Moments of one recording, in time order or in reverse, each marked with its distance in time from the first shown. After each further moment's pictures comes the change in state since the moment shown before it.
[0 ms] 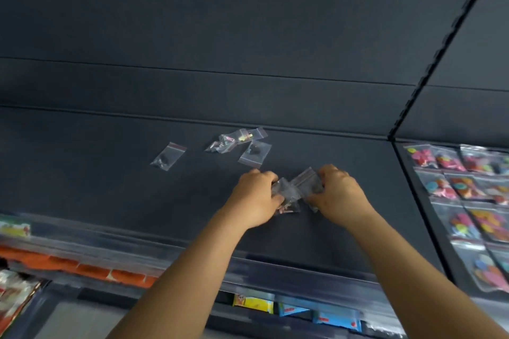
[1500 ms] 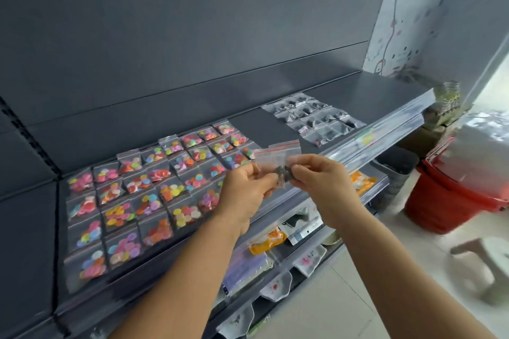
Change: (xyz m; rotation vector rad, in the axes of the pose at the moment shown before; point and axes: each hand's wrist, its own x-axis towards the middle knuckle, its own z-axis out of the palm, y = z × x) left_hand -0.102 0.495 0.242 -1.011 -0.490 0.247; right_hand -0.253 0.408 -0.249 1.068 0.761 0.322
